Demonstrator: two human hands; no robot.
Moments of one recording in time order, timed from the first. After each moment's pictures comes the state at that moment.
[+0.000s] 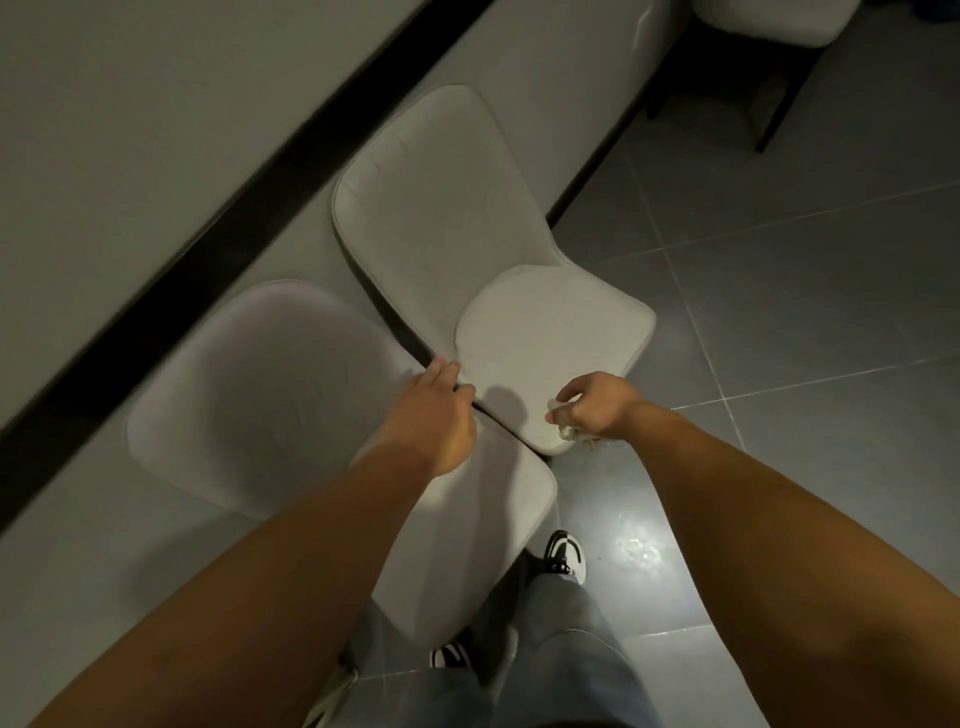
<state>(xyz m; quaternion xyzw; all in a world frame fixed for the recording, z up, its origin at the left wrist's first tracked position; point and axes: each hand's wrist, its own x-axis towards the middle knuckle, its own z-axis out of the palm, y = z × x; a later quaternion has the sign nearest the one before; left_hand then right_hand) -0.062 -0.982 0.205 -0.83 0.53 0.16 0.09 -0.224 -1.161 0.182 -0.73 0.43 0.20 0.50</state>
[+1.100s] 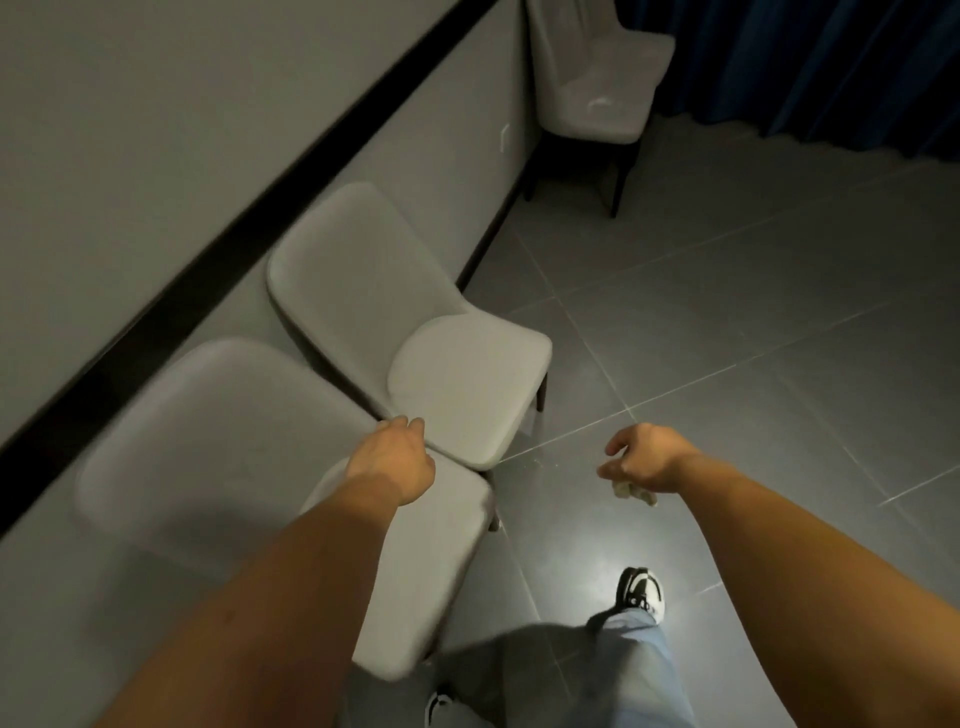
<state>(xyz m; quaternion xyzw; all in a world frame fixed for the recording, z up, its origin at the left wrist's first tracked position) -0.148 -0.939 0.254 -0.84 0.48 0.22 0.11 -0.440 -1.108 0.253 -0.74 0.51 0.18 0.40</state>
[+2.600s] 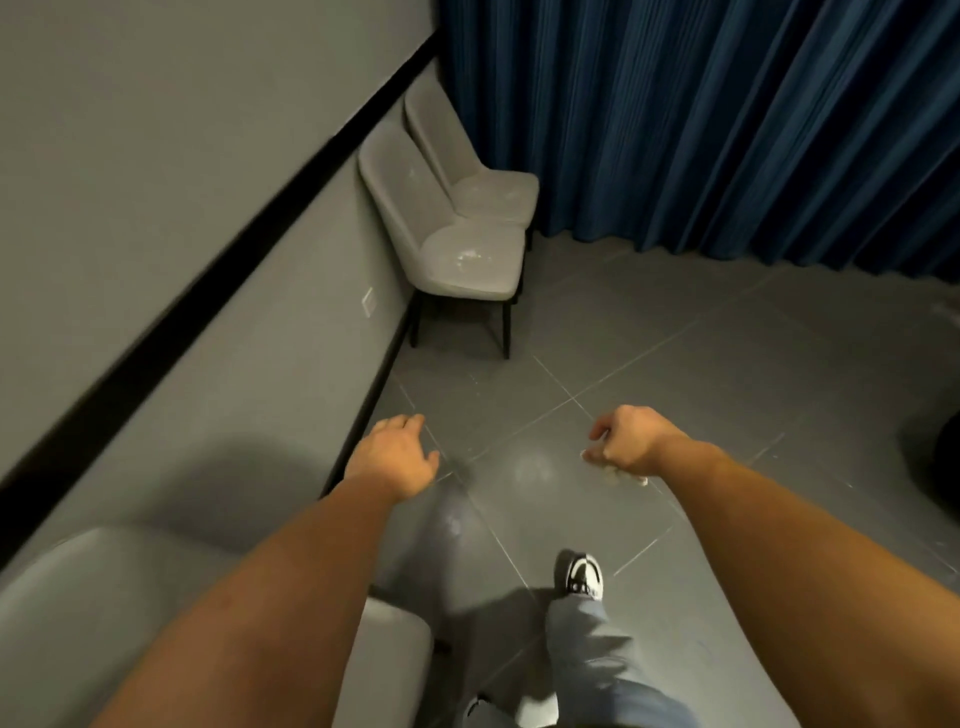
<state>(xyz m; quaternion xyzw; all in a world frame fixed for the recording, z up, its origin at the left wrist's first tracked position) -0.122 -1.642 0.295 -0.79 0.58 0.19 0.01 -0.433 -1.750 0.346 -0.76 0.57 0.10 0.29</state>
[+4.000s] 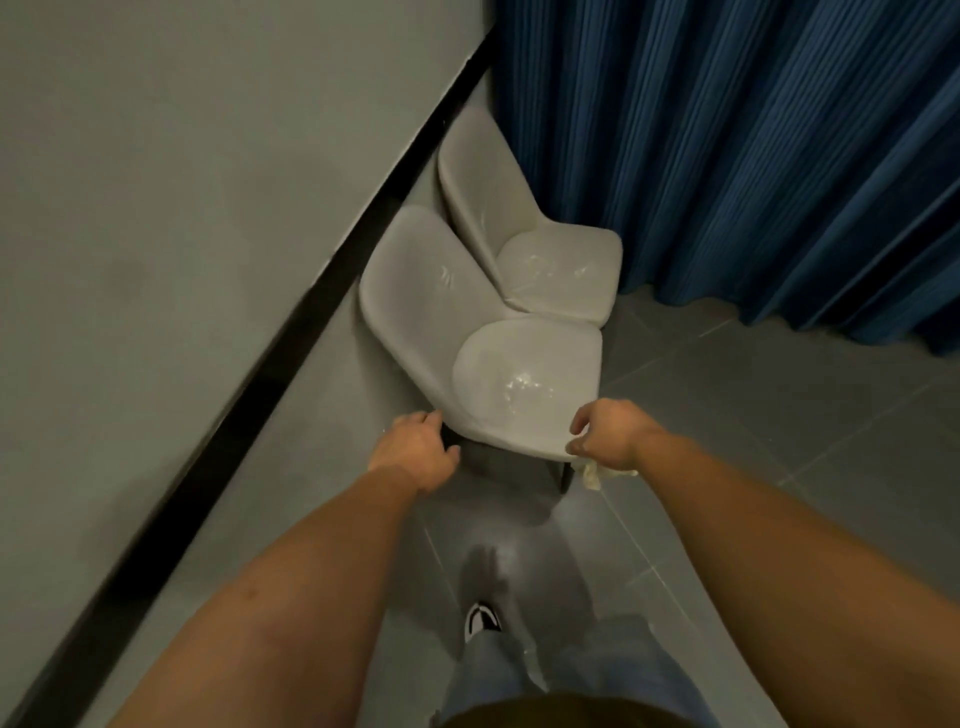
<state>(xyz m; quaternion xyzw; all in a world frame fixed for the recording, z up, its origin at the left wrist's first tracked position) 0.157 -2.314 0.282 -0.81 0.54 0.23 0.05 -0.089 -2.435 0.309 -0.78 0.53 0.14 0.30</state>
